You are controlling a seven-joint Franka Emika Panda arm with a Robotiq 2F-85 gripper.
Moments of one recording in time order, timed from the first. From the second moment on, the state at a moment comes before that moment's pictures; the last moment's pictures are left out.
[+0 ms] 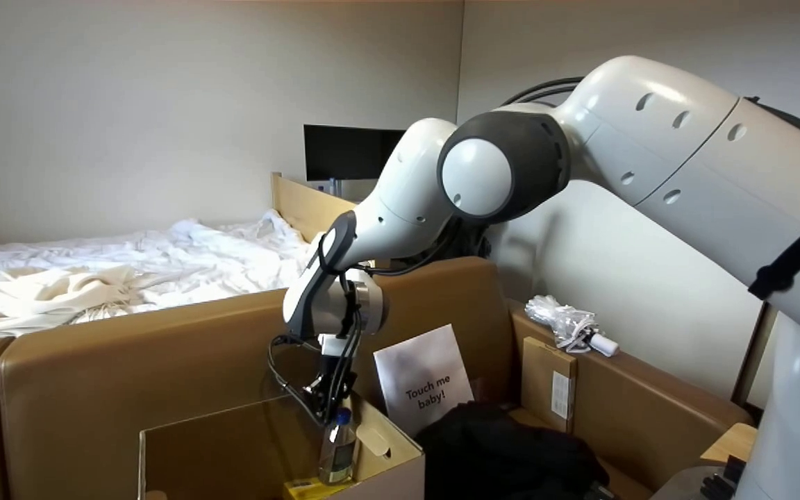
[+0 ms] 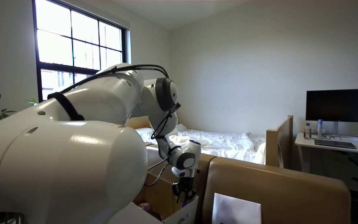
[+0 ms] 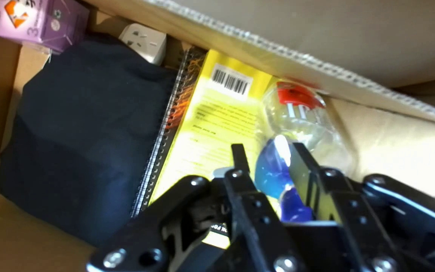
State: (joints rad) arm 0.51 1.02 -0.19 -1.56 0.69 2.48 2.60
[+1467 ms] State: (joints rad) arm 0.91 1.25 -0.73 -1.41 0.89 1.97 2.60
